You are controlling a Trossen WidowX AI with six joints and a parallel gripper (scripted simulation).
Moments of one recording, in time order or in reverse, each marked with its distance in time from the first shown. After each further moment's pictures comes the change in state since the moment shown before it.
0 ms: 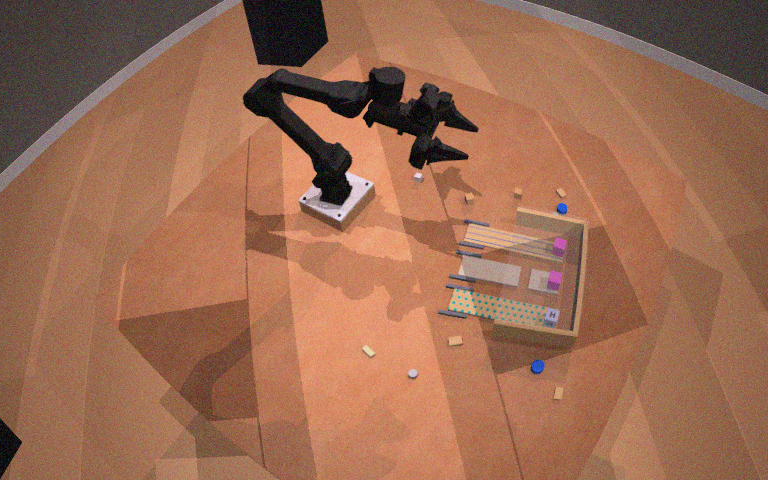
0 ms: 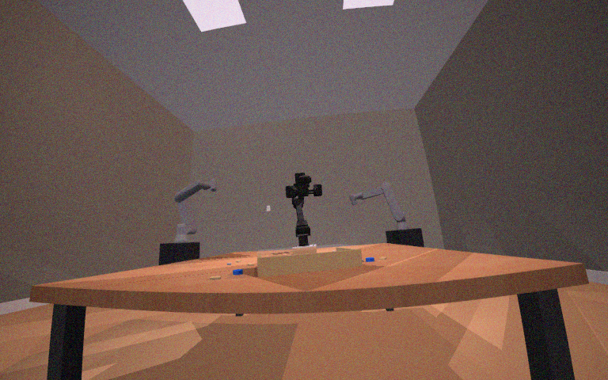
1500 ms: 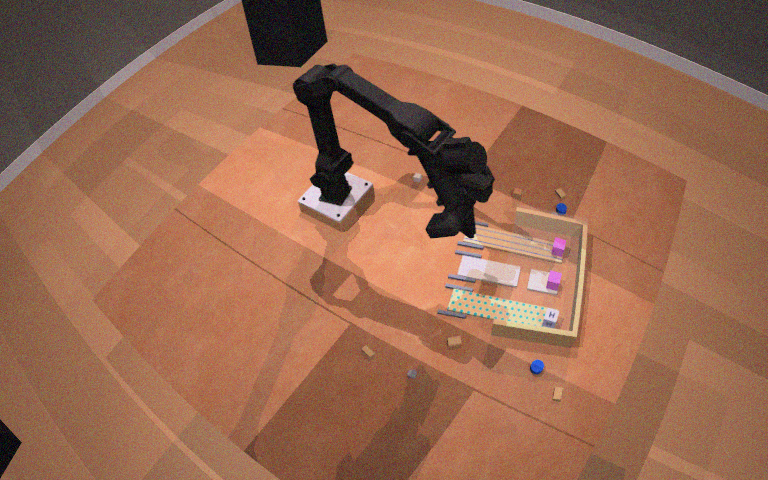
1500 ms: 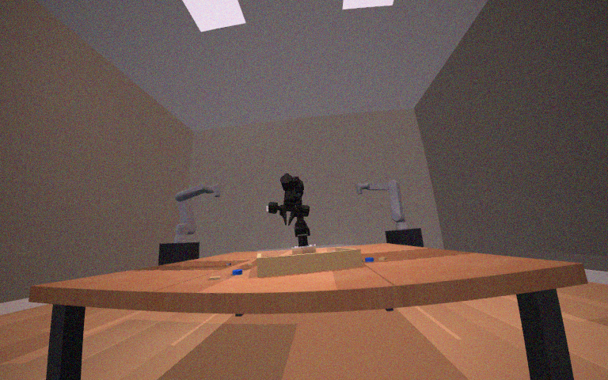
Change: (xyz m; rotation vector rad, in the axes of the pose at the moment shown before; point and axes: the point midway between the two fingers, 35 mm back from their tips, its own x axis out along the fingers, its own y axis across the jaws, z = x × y) arm 0.075 -0.097 -0.115 -0.108 0.850 -0.160
